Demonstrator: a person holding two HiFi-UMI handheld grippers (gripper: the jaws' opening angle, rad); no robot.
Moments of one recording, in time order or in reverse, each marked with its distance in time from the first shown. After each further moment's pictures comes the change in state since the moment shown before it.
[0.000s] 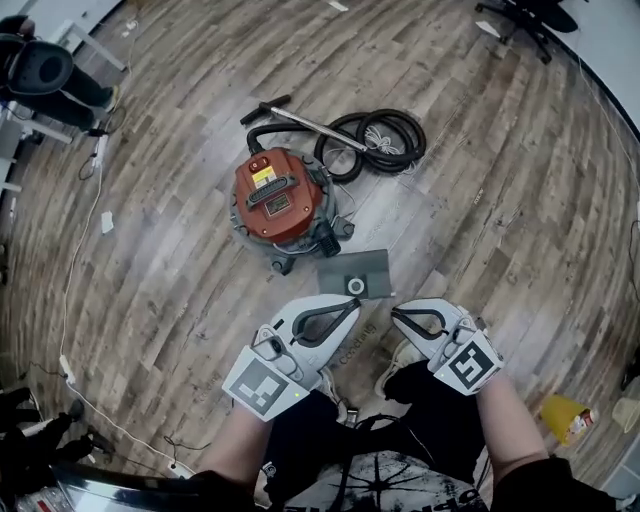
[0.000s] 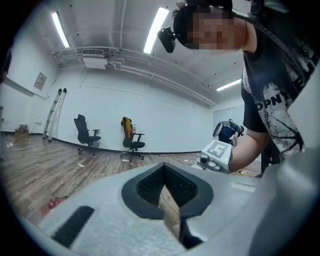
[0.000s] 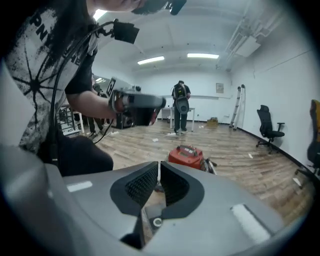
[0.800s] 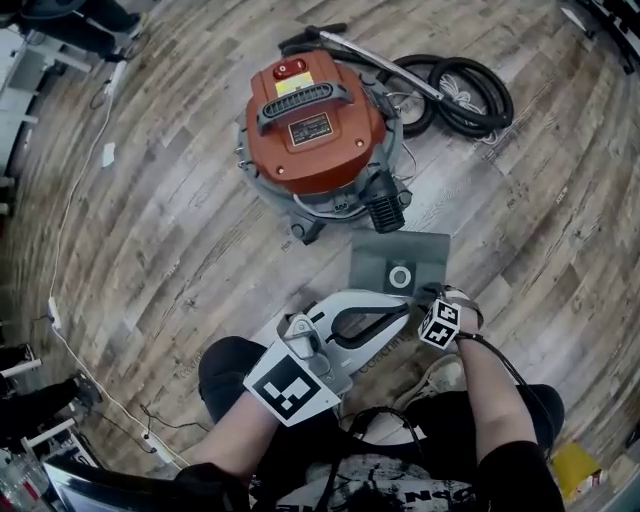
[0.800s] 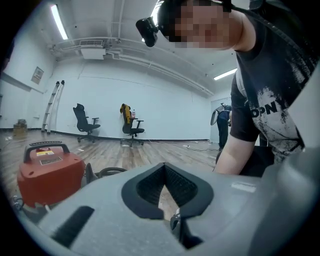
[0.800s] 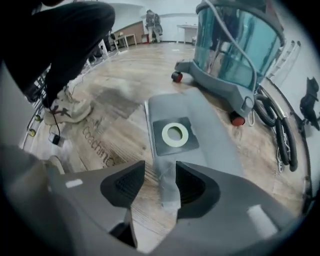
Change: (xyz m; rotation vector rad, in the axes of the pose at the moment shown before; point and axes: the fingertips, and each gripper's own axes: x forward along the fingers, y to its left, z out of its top) left arm 0.005 0.045 -0.265 0.035 0.178 -0.042; right arm 0.267 0.026 -0.510 -0.156 0.778 0.168
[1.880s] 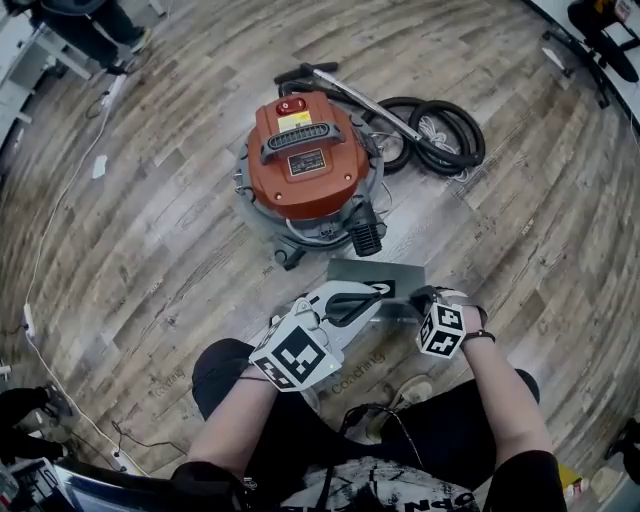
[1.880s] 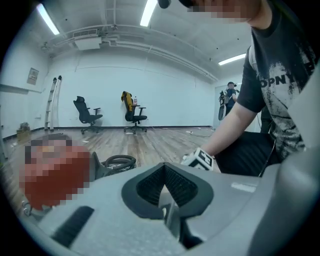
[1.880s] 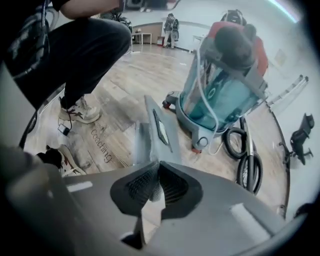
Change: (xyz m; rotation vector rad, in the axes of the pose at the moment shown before) left arm 0.017 0.029 -0.030 0.025 0.122 0.042; right arm -0.143 -0.068 0.052 -0.188 -0.042 -0.085
